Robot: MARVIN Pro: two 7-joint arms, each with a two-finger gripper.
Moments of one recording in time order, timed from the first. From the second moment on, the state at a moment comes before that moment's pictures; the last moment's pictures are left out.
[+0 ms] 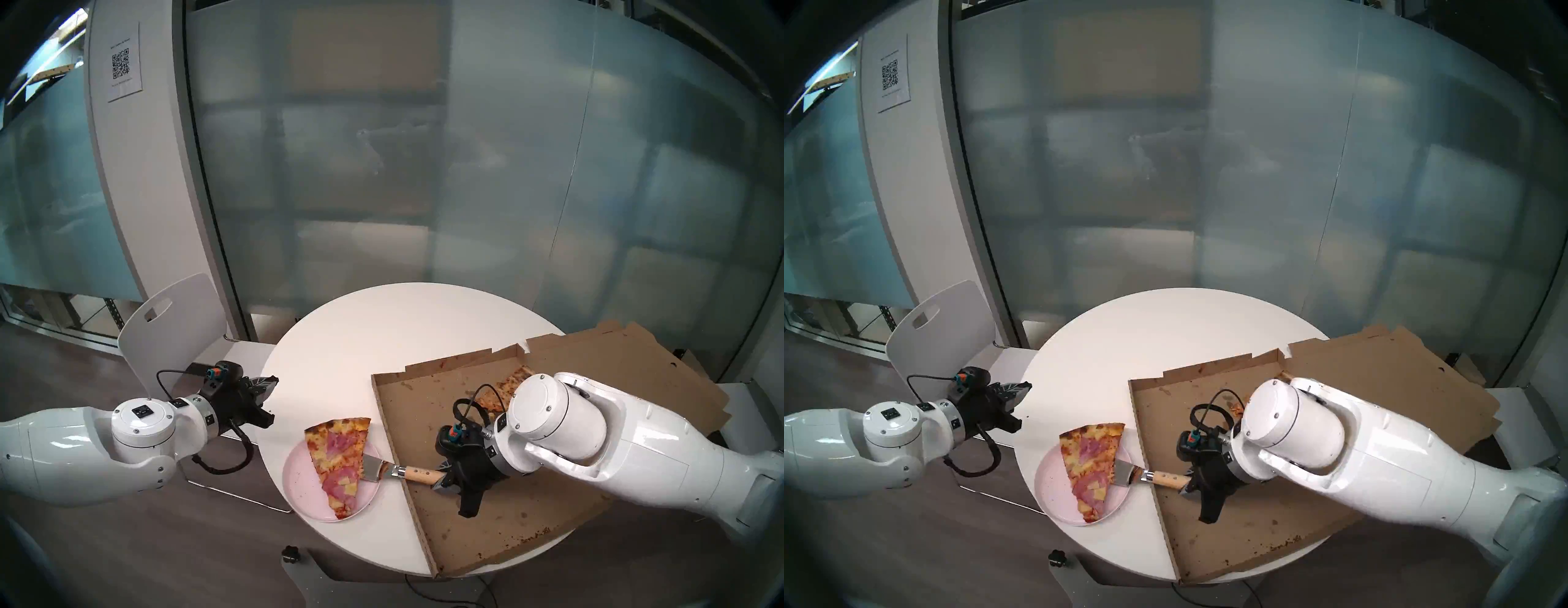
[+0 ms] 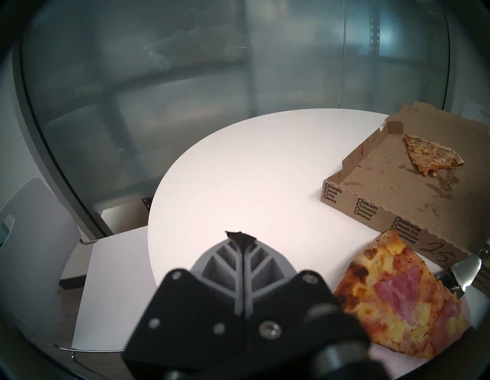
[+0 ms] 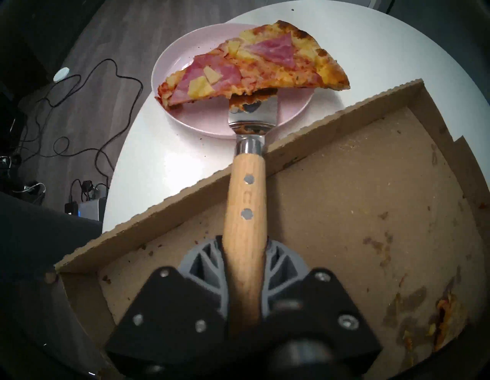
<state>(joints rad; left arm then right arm) 1.12 -0.14 -0.43 -1.99 -1.12 -0.11 0.26 -1.08 -0.61 0.60 -2.07 0.27 0.89 0.68</state>
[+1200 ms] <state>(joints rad) 1.12 -0.16 -0.42 -1.98 -1.14 -0.11 0.26 -0.99 -0.60 0.51 -2.14 0.05 0.87 0.72</state>
